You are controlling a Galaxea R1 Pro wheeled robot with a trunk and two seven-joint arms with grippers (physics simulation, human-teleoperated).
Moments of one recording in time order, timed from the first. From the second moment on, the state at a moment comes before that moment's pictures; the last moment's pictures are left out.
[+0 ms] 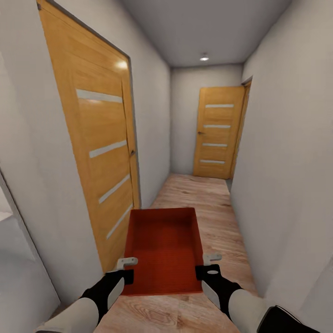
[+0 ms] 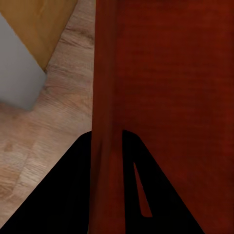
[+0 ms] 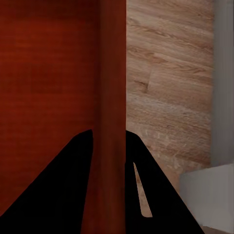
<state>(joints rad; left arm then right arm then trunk) -0.66 -0.10 -0.04 -0.30 0.12 0.25 0.17 -0.75 0.11 0.70 -0.13 -0.60 0.03 -0.29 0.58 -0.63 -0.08</state>
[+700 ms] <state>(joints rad) -0.66 -0.10 -0.04 -0.30 0.12 0.25 0.17 -0.75 0.11 0.70 -0.13 -0.60 0.03 -0.29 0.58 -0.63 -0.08</state>
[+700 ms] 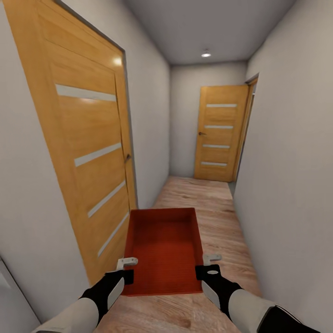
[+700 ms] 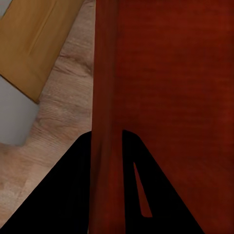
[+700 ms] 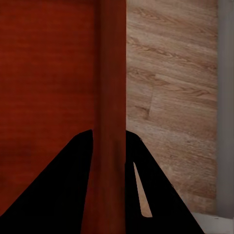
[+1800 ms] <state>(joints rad) -0.66 -0.10 -0.04 -0.30 0.13 0.25 0.17 -0.75 0.11 0.70 -0.13 -0.60 0.03 -0.29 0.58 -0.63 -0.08</state>
